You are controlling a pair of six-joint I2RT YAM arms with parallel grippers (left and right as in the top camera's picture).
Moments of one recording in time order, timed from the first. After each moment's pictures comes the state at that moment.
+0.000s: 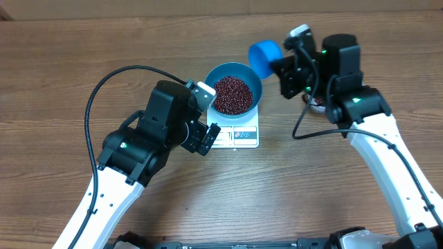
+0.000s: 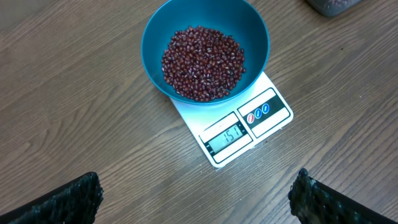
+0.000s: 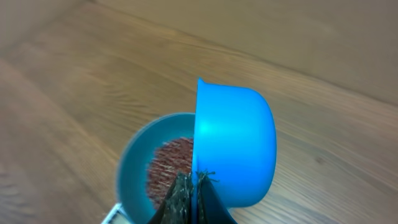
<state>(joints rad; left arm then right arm) -0.48 1.22 1.22 -0.86 0.01 0.11 0.26 1.46 1.26 -0.38 -0.40 -0.10</state>
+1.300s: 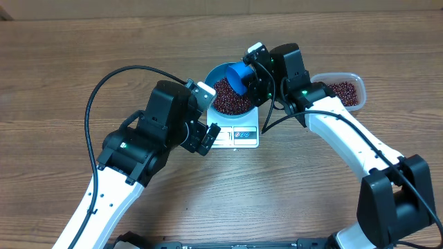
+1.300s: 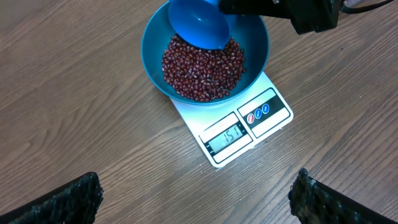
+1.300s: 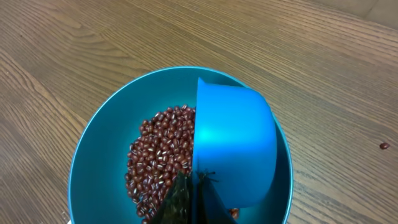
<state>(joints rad) -0.48 1.22 1.22 -0.86 0.01 0.11 0.39 1.73 1.26 -0.29 -0.27 -0.11</state>
